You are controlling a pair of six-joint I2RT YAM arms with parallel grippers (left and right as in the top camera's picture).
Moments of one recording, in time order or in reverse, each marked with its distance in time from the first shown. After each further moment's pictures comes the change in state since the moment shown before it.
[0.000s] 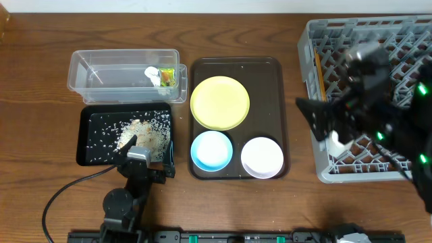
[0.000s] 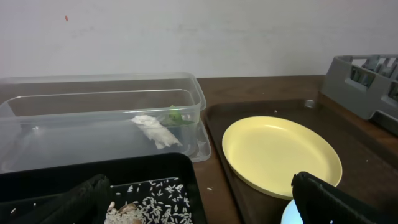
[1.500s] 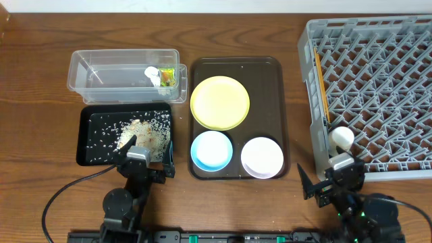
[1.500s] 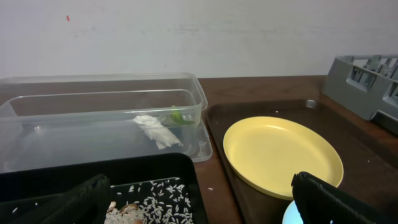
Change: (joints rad) left arm 0.004 0.000 0.000 0.000 0.000 0.000; right arm -0.006 -1.072 -1.398 0.563 0.226 -0.071
